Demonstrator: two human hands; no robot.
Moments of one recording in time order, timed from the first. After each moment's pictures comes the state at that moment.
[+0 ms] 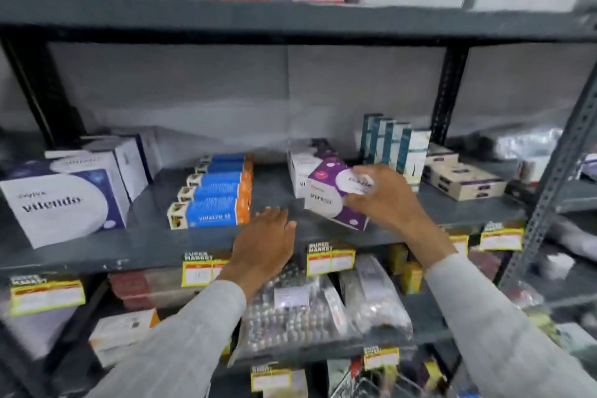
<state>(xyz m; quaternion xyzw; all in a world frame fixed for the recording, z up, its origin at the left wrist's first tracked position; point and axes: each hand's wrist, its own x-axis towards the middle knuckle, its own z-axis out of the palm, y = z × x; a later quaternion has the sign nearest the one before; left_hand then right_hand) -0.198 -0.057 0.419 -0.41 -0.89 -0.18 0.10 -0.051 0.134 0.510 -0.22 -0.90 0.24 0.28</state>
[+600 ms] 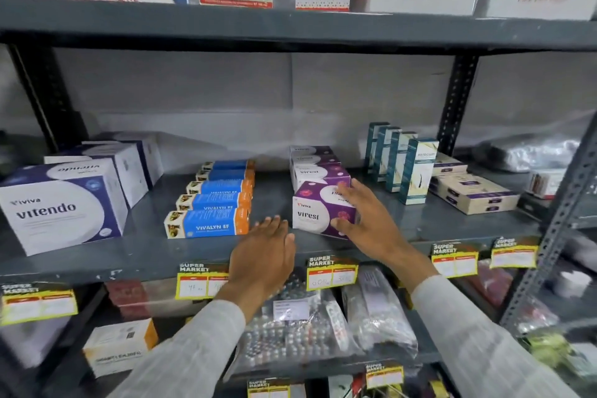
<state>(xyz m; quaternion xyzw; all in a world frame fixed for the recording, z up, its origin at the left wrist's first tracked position) -0.200 -0.053 0.407 -0.40 -0.89 -0.17 0.14 -0.081 0.149 0.453 -0.13 -0.92 0.28 0.26</state>
